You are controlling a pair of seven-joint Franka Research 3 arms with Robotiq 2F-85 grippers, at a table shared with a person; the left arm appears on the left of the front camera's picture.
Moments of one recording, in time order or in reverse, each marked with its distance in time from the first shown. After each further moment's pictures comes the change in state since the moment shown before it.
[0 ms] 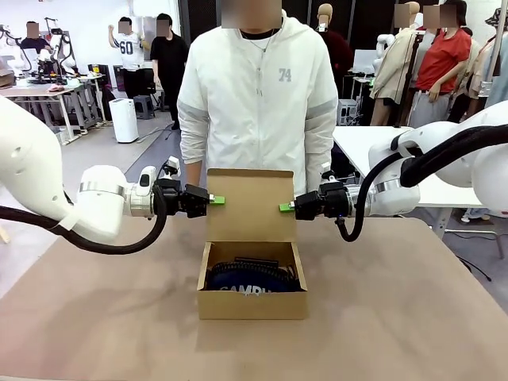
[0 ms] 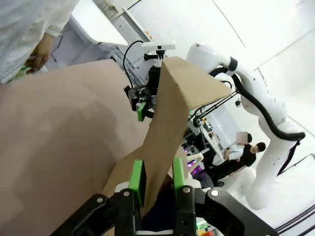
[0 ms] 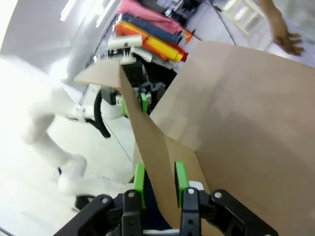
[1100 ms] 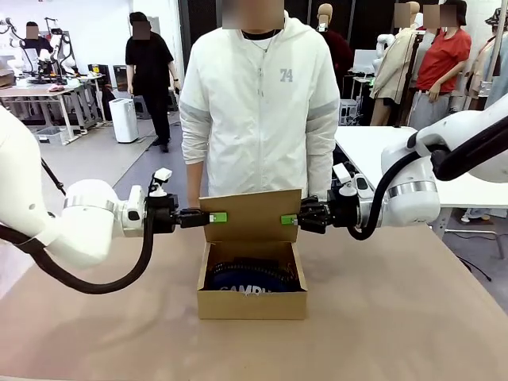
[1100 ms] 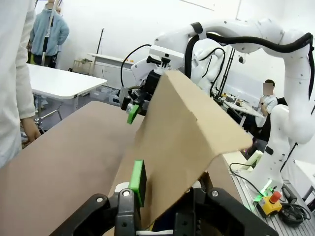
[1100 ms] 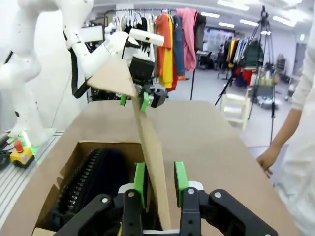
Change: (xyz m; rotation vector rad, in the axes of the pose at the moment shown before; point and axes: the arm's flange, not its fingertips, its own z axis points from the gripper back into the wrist) left arm -0.074 -0.048 -0.007 -0.051 -0.064 -0.636; right arm -0.059 0.062 -0.005 -0.088 -0.085 0.984
